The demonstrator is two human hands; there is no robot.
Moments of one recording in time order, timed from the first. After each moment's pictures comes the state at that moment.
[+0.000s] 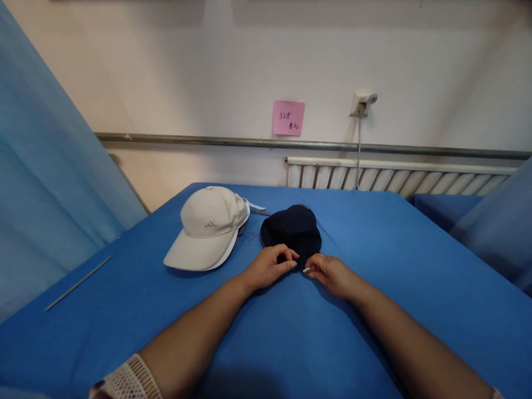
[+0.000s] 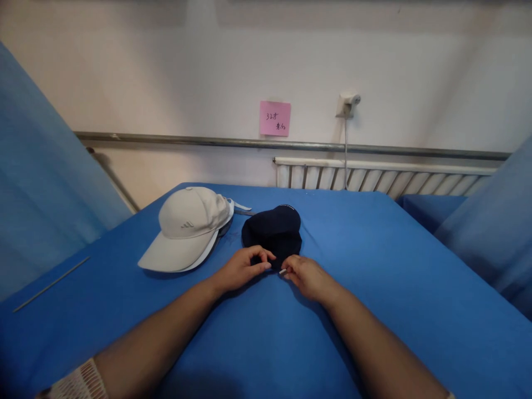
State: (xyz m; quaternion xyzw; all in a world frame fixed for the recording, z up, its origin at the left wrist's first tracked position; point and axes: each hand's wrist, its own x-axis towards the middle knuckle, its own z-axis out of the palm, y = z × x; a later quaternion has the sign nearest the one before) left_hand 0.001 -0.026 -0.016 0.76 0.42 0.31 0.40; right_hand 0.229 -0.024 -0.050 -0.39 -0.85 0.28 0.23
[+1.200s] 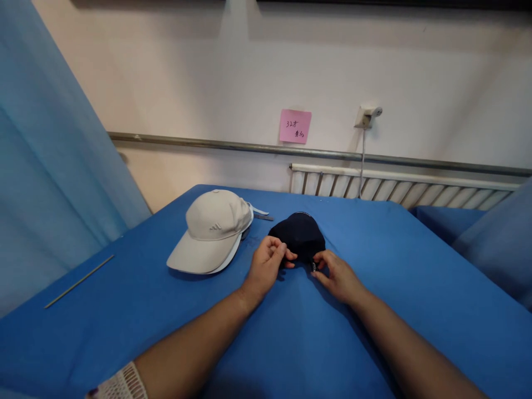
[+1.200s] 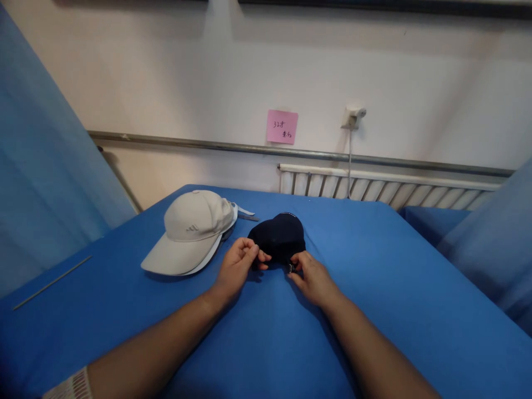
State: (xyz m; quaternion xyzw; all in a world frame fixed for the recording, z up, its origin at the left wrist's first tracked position) left_hand 0.017 -0.040 -0.003 0.50 0.44 0.56 0.49; right_hand 0.228 -0.011 -0.064 -0.44 -0.81 0.20 0.32
